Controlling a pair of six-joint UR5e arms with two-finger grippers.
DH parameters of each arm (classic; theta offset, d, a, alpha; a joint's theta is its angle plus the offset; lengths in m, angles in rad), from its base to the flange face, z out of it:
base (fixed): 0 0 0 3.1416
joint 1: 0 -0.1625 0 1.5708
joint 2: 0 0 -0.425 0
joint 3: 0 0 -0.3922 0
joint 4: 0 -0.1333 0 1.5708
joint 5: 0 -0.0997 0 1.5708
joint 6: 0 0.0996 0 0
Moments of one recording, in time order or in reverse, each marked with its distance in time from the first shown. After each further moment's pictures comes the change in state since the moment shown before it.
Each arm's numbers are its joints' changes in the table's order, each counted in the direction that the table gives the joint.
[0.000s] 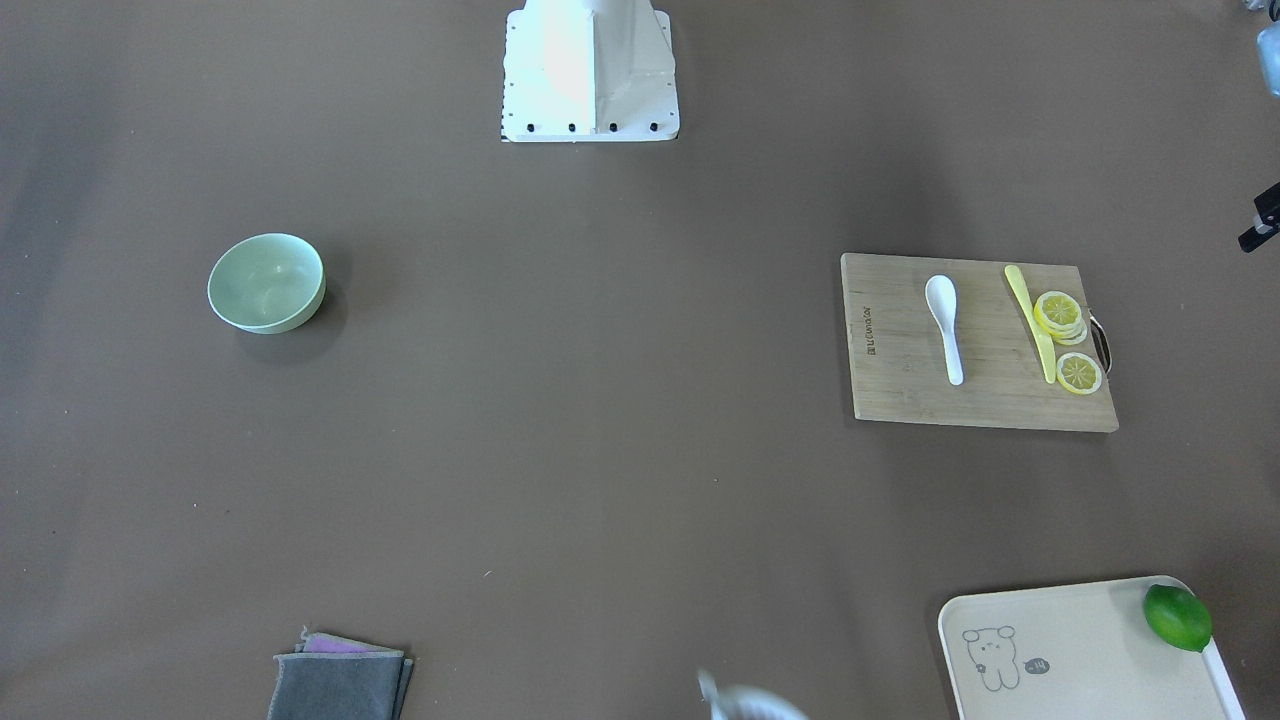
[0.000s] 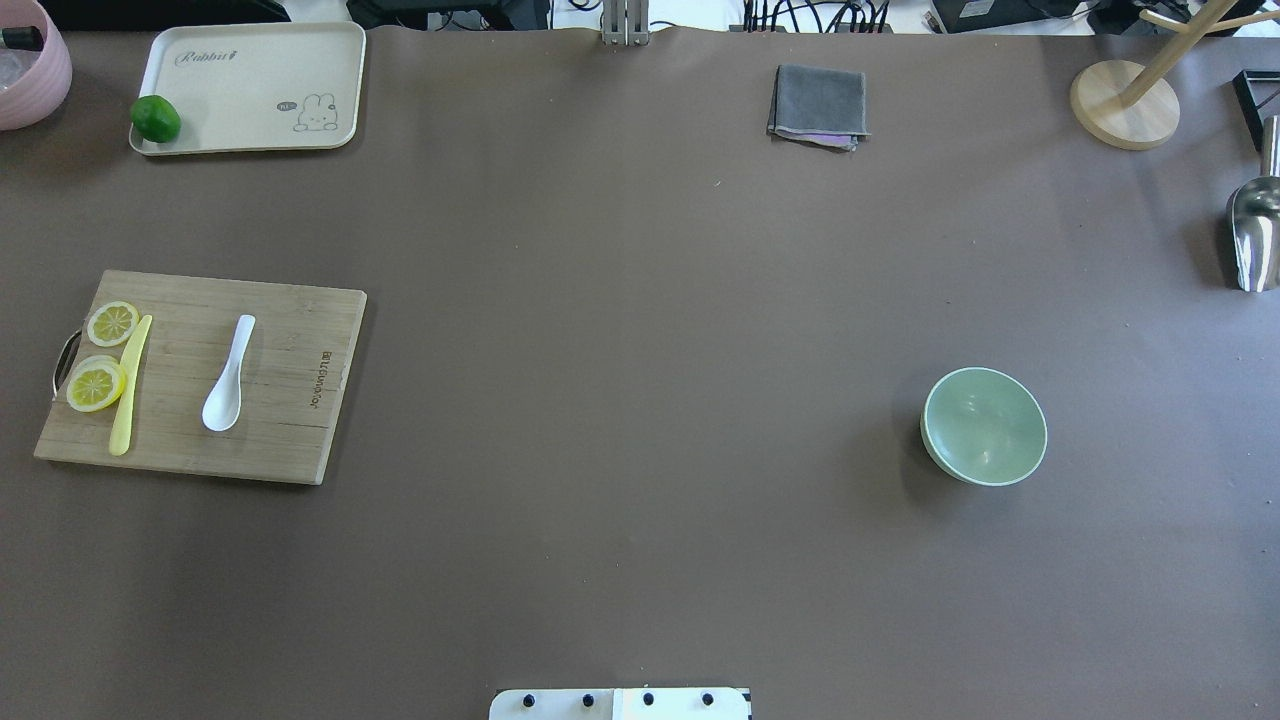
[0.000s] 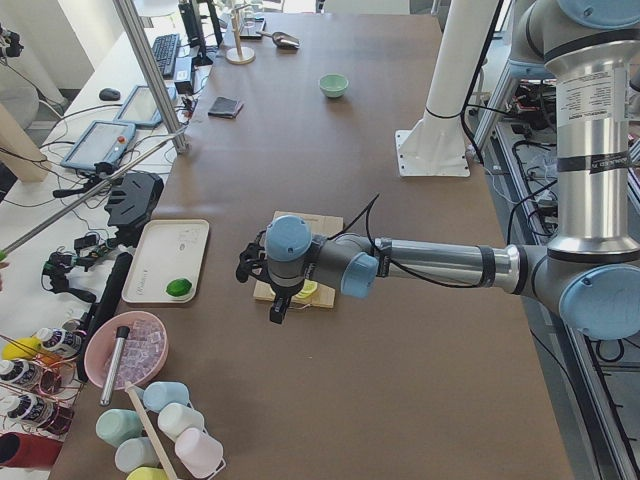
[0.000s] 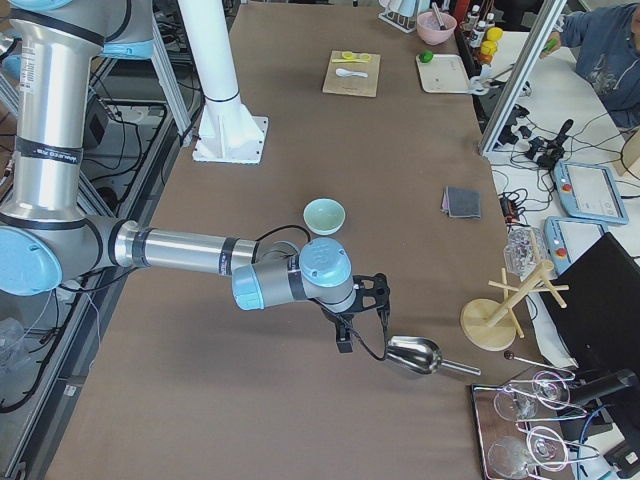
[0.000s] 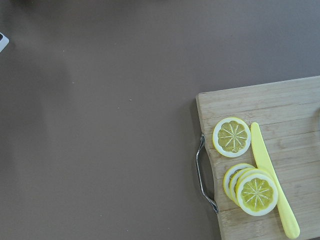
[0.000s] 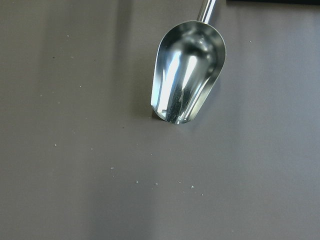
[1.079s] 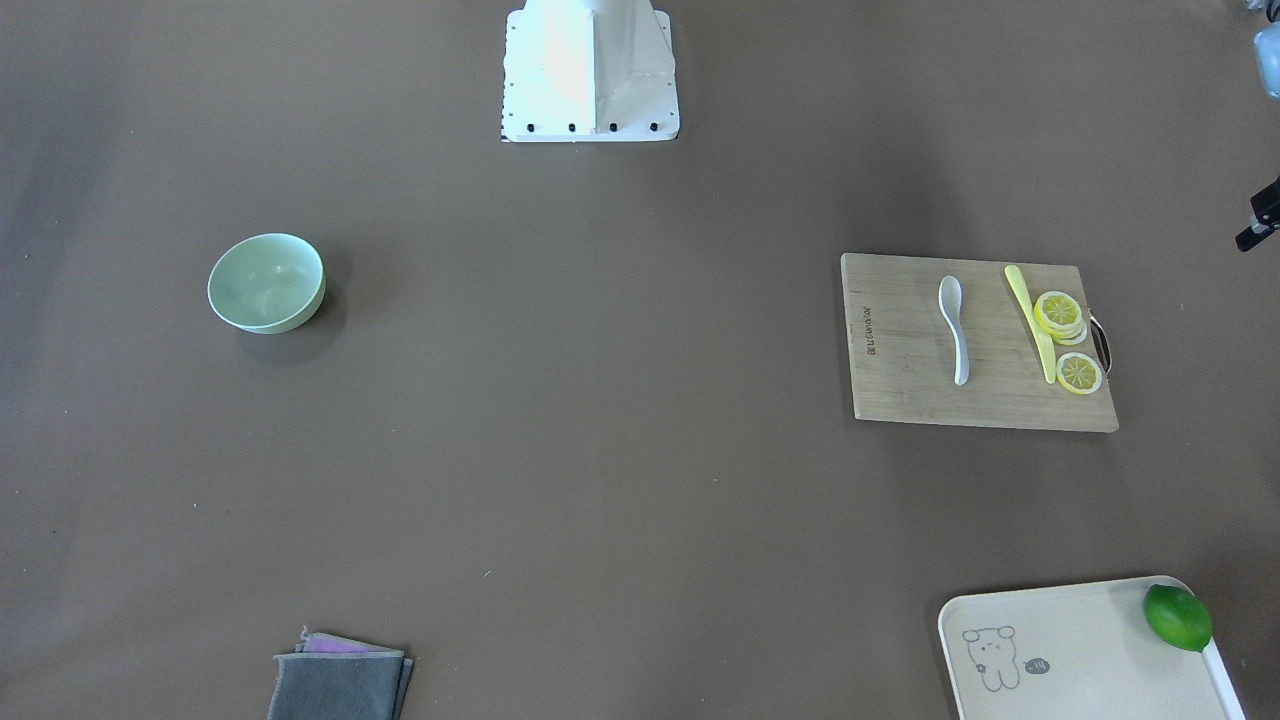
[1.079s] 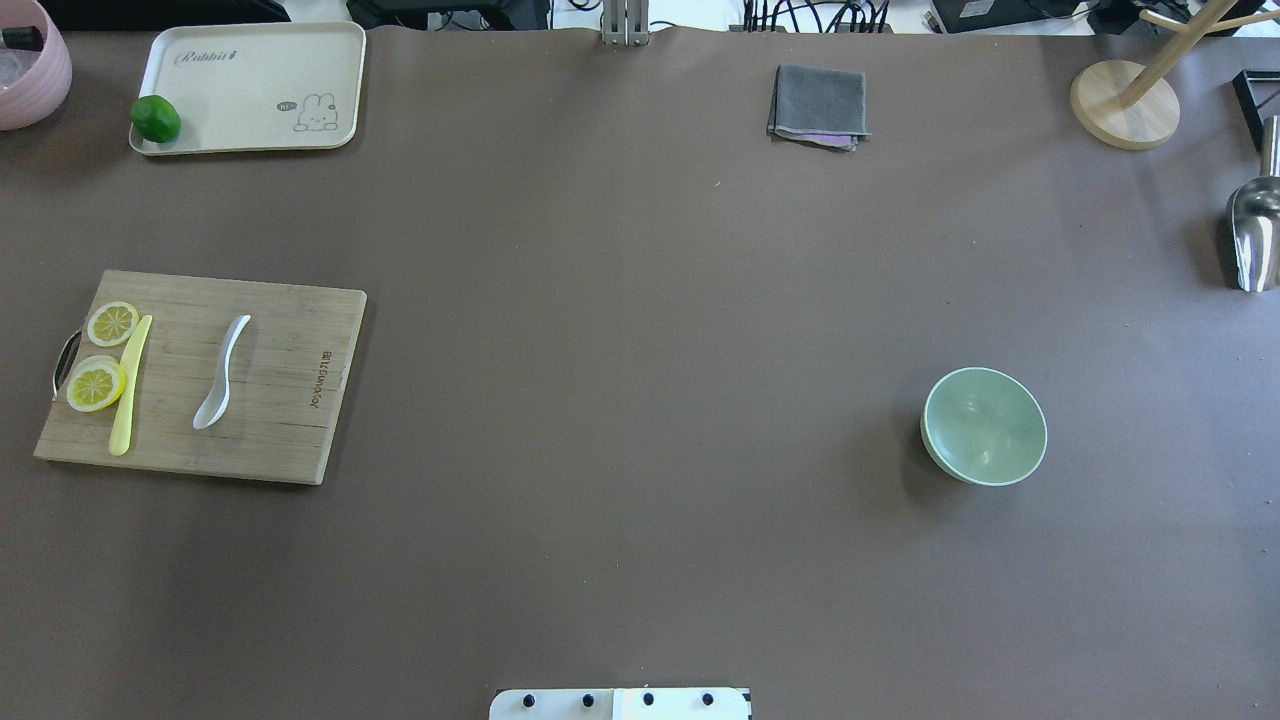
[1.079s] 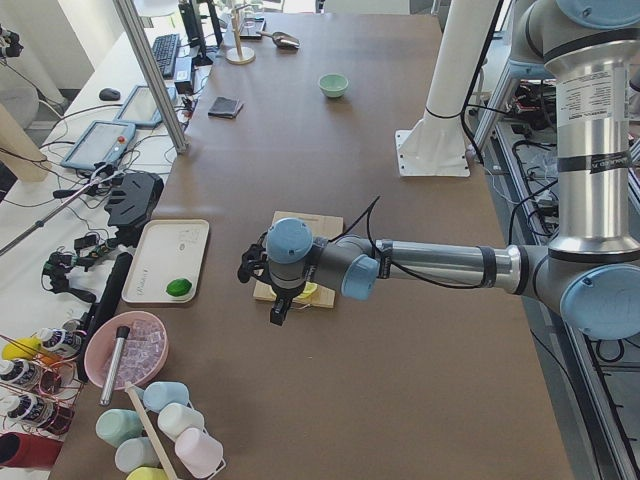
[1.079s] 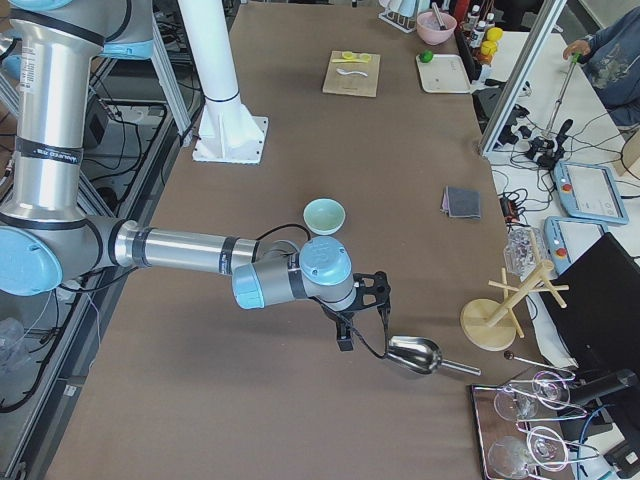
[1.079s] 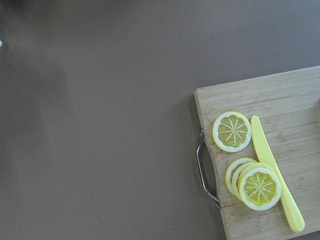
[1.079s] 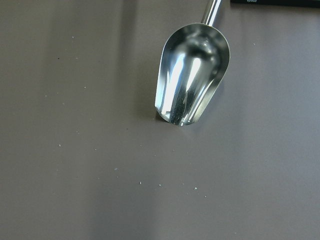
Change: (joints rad) left arm -0.007 -0.004 -0.007 0.011 -0.008 0.036; right arm 0.003 -0.003 -0.007 0.000 -0.006 -0.003
